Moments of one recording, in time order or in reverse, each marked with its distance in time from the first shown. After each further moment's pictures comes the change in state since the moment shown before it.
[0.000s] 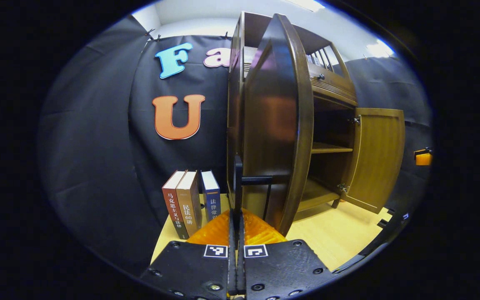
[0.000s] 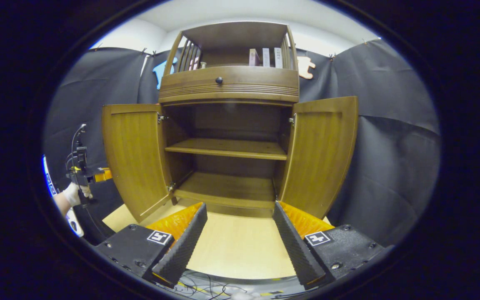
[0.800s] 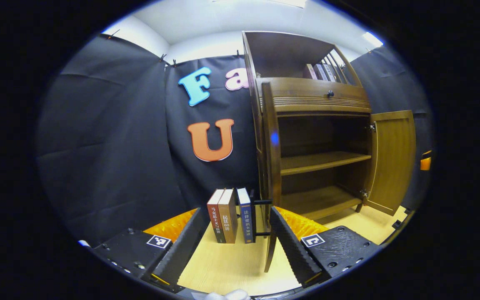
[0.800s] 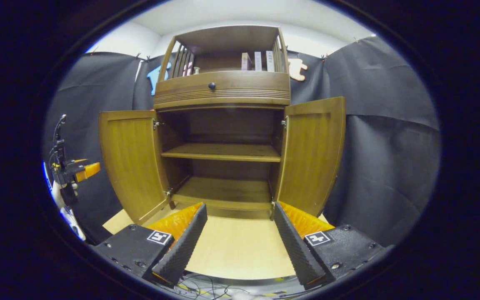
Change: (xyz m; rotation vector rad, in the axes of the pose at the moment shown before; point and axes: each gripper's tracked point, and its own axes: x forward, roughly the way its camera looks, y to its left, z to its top) left arm -0.104 -0.002 0.072 0.087 -0.091 0.305; right arm -0.007 -0.005 0.007 0.039 -0.045 -0.013
